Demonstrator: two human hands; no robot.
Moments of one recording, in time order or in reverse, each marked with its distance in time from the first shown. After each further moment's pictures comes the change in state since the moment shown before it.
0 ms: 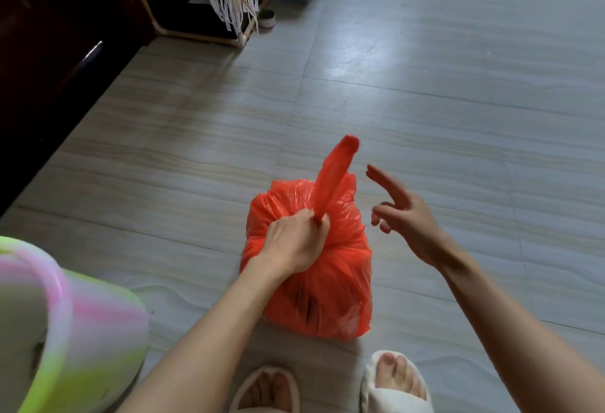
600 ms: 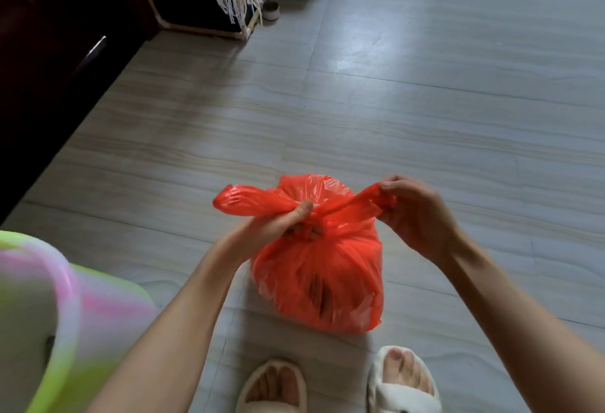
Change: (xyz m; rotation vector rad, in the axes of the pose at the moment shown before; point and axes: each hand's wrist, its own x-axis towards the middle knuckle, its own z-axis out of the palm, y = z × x) left_hand 0.004 -0.048 -0.019 -1.035 -0.352 -0.040; right_hand -0.003 -0.024 0.018 0.507 -0.111 0.122
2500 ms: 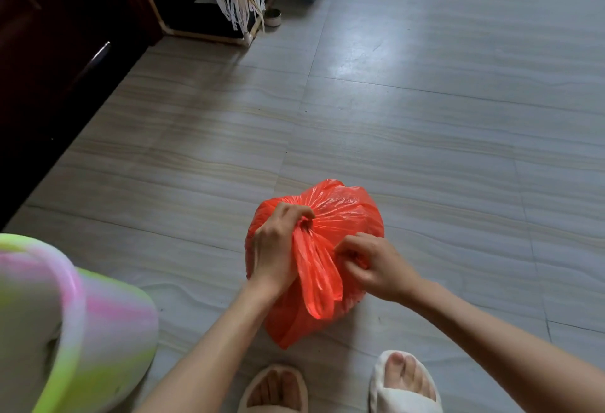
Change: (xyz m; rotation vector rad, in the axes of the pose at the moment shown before) left_hand -0.005 -0.036 0.028 0.751 0.691 0.525; right_hand -0.014 0.070 0.000 -1.295 -0.116 -0.348
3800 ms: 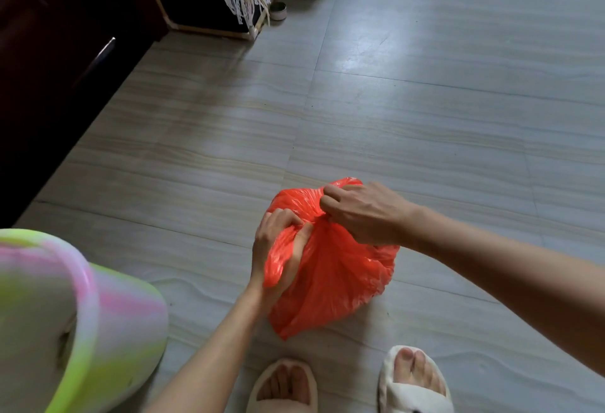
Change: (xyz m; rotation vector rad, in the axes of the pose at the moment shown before) left_hand -0.012 -0.010 -0.007 -0.262 0.087 -0.129; right_hand 0.068 -0.027 -0.033 -0.831 -0.223 -0.433
